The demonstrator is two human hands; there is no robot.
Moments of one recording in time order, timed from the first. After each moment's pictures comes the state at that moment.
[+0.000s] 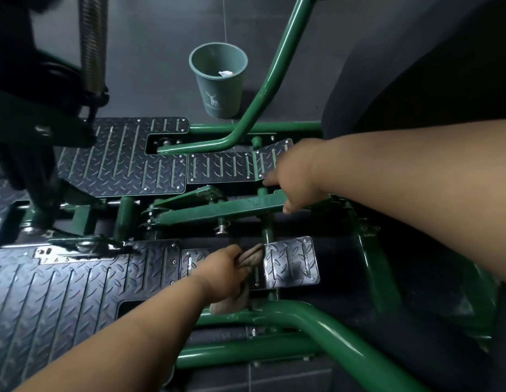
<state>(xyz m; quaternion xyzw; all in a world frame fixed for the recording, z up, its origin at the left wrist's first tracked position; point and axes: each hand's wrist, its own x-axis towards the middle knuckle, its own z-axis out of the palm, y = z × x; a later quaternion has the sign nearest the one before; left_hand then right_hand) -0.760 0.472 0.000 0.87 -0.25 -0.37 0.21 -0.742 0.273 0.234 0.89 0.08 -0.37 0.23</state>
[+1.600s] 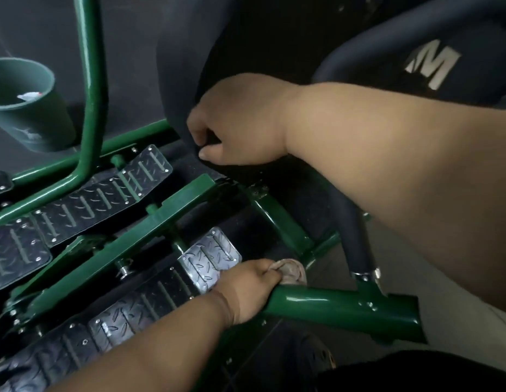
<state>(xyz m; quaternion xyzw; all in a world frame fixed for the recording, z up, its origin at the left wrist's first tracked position) -0.866 0.361 0.054 0.62 -0.45 -0.58 0.27 -0.868 0.188 0.283 0.98 -0.13 -0.10 0.15</state>
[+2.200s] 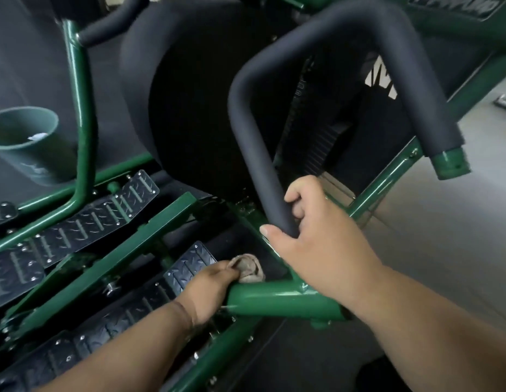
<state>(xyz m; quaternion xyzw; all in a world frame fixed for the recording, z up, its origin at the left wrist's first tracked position) -0.891 0.367 0.071 0.62 -0.27 -0.61 0.43 -1.060 0.288 0.252 0.85 -0.45 0.18 -0.22</state>
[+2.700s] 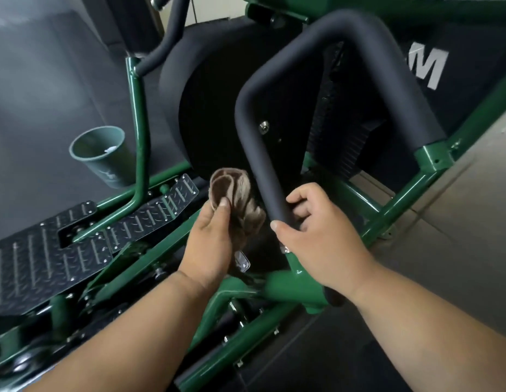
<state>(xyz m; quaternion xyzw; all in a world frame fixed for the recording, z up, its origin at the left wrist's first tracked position) -0.921 0.364 0.213 0.61 -0.22 -0.37 0.66 -1.082 0.280 0.240 0.78 -0.42 0.22 -0.41</state>
